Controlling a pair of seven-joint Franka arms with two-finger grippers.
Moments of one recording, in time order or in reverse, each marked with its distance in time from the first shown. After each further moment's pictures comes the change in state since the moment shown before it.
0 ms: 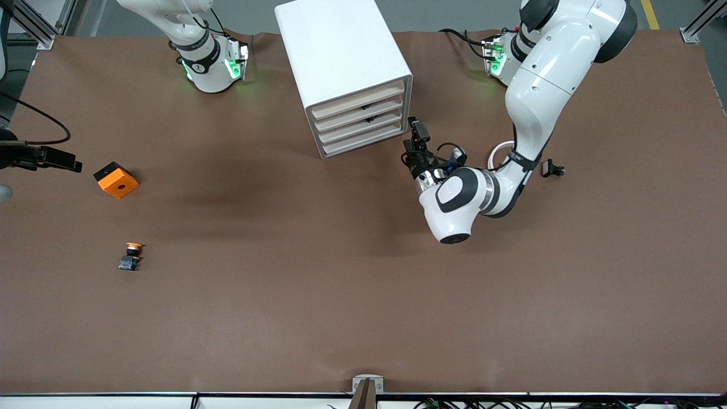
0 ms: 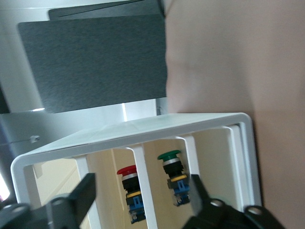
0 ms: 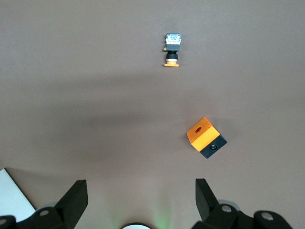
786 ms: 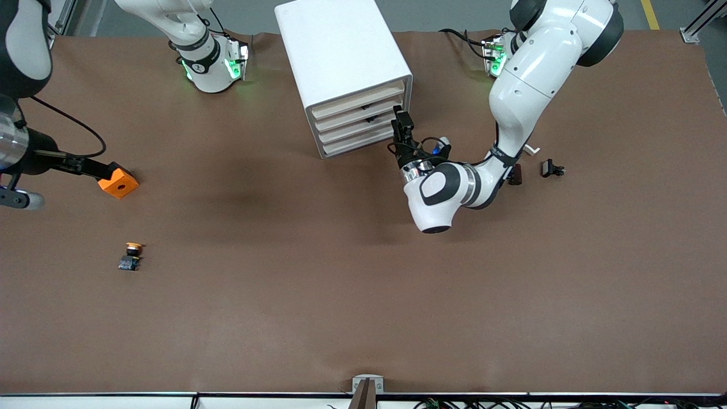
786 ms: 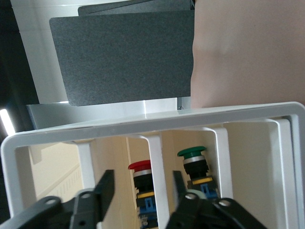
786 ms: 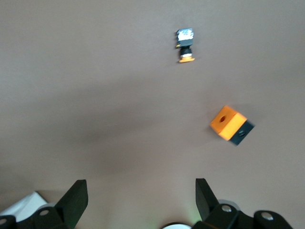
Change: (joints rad) left arm -0.064 0.023 -0.001 -0.021 -0.085 -0.018 -0.047; right arm 0.130 0.000 0.022 0.005 0.025 0.003 0.361
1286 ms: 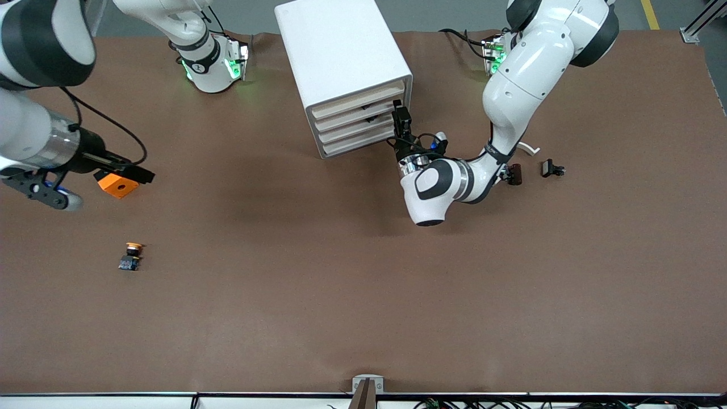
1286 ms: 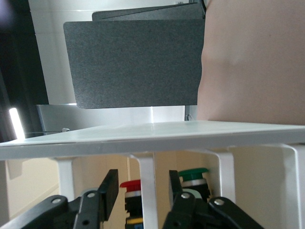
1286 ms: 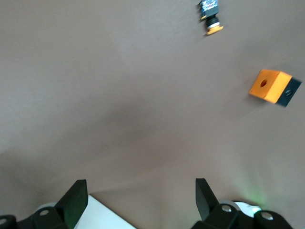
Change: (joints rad) left arm -0.023 0.005 0.000 -0.059 0.000 -0.002 -0.010; right arm 0.142 0.000 0.005 0.001 0.056 0.014 0.344
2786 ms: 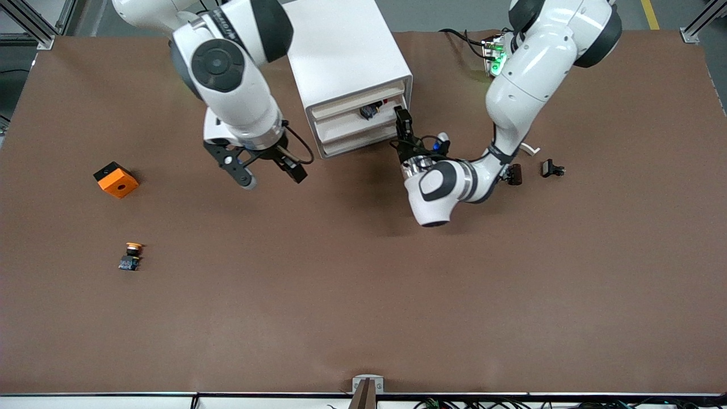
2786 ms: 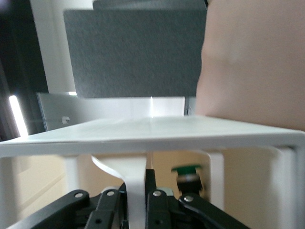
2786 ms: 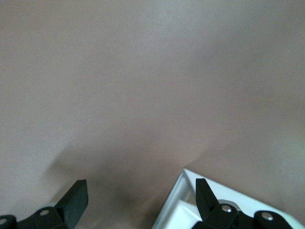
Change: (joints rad) left arm 0.075 -0.001 0.001 0.014 -0.009 0.013 -0.020; right arm 0.481 0.136 0.002 -0.003 0.000 0.257 0.808
